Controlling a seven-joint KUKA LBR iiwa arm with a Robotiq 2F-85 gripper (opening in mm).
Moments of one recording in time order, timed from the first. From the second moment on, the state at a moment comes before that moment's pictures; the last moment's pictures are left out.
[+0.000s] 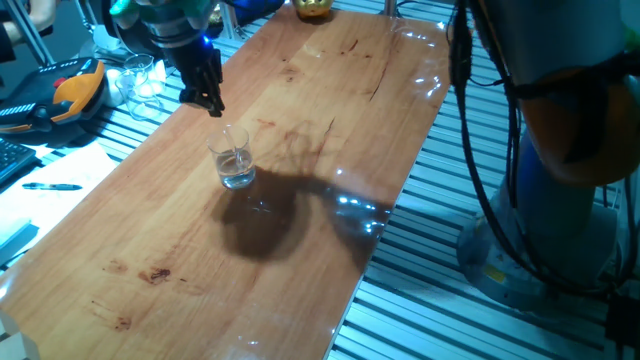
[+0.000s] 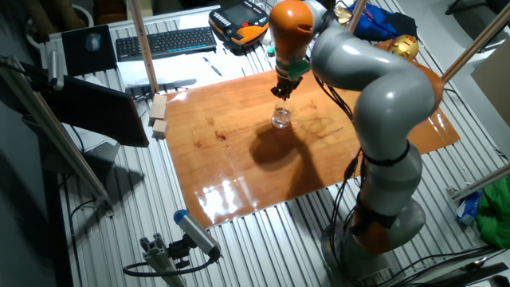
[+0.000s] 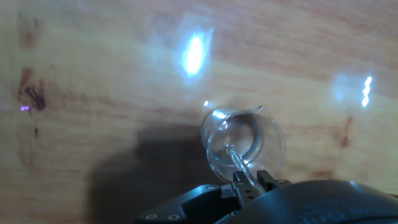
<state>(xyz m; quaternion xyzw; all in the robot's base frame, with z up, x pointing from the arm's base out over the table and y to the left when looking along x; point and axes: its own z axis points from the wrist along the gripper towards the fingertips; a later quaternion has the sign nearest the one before) 0.569 0.074 0.213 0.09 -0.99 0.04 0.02</state>
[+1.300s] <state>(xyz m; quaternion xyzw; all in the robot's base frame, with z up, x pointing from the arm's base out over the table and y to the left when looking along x) 0.573 0.090 0.214 0.12 -0.99 0.11 -0.03</state>
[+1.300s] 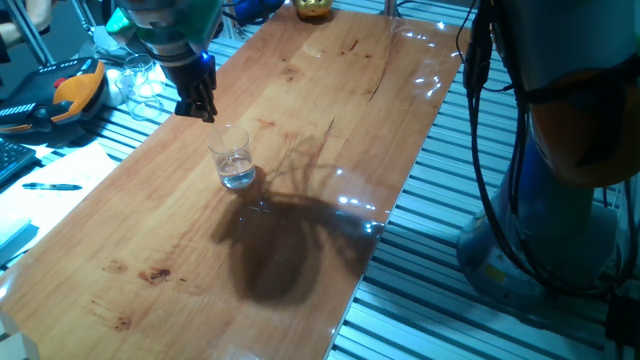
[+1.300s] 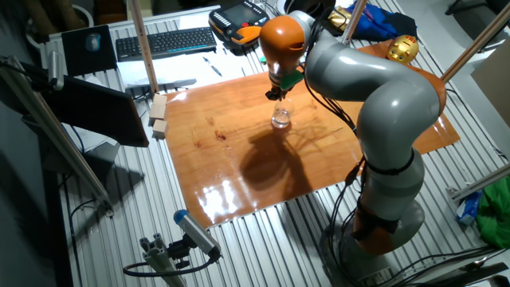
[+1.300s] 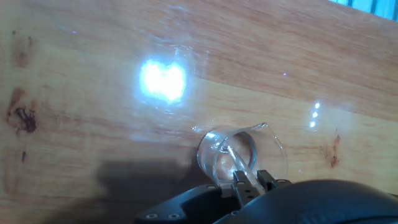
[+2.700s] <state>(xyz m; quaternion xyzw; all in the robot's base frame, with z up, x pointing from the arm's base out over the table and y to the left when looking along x) 0.571 0.088 0.207 0.09 -0.99 0.13 -0.02</state>
